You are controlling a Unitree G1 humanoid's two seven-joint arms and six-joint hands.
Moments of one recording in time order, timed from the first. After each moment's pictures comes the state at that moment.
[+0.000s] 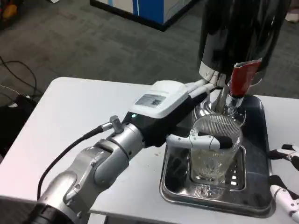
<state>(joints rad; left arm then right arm) -0.79 0.35 -0.39 0.45 0.67 -0.36 -0.02 0.32 -0.30 -0.22 -0.91 -0.64 0.33 0.49</state>
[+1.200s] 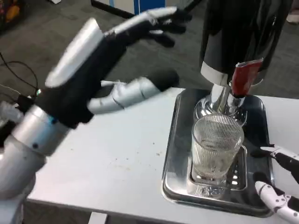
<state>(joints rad) -0.50 0.50 0.02 -0.27 0.03 -0.27 -0.29 0.28 -0.31 -0.13 -0.92 -0.65 0.38 0.48</state>
